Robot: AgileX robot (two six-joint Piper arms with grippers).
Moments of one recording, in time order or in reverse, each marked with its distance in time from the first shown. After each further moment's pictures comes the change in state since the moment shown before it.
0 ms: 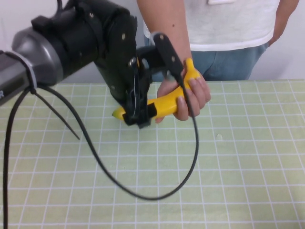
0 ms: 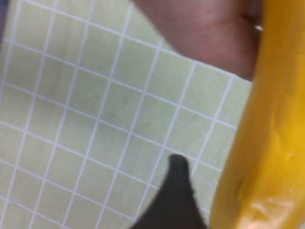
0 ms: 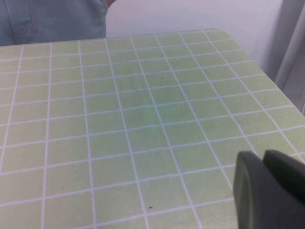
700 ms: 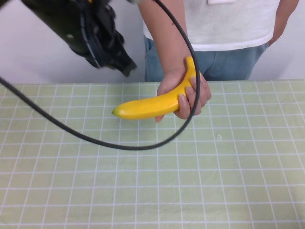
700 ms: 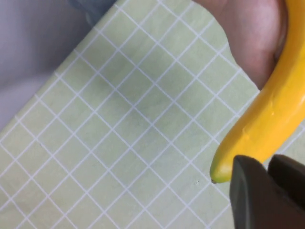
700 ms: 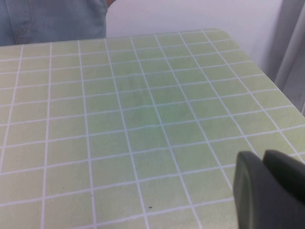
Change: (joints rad) right arm 0.000 0.000 0.000 0.000 0.000 0.000; left arm 0.057 -0.195 -0.145 -0.024 0.139 -0.328
